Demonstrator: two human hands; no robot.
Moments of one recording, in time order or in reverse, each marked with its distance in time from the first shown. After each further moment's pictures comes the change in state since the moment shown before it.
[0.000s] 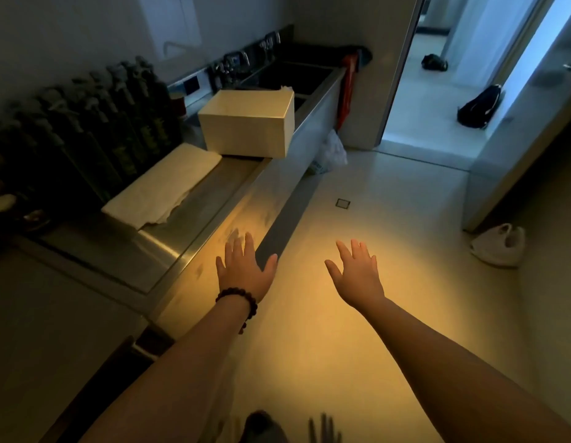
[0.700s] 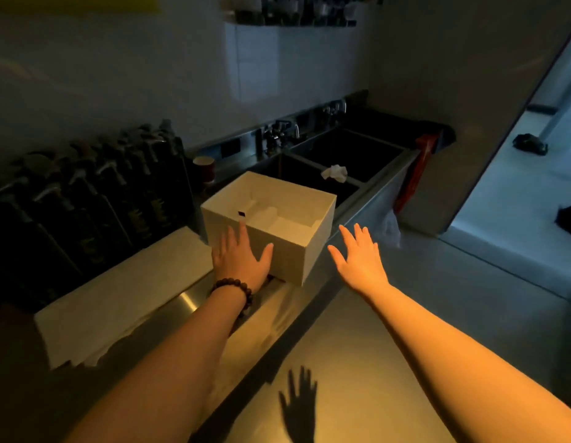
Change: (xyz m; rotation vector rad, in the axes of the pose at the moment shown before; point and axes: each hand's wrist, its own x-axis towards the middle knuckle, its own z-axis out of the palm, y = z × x) left_hand 0.401 0.071 -0.046 -0.146 0.277 -0.269; right_hand 0.467 -0.071 -0.096 0.108 0.032 -0.372
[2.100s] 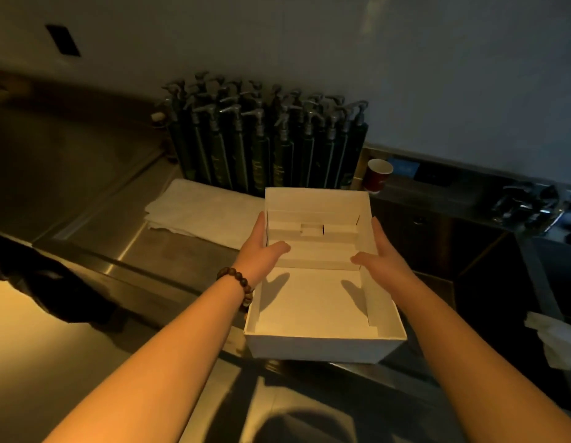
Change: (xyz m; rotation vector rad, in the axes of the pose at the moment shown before) left_hand 0.097 0.070 0.048 -0.809 0.577 -0.764; right_hand 0.331 -0.055 0.069 0.605 -1.067 -0.652
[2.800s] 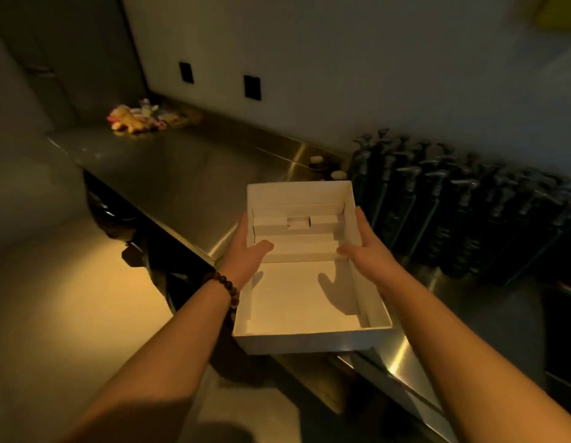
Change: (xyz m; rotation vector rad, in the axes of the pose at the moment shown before) left_hand -0.023 -0.040 -0.386 -0.093 0.410 0.106; right_hand 0.078 -0.215 0.352 -0.082 -0.250 -0.268
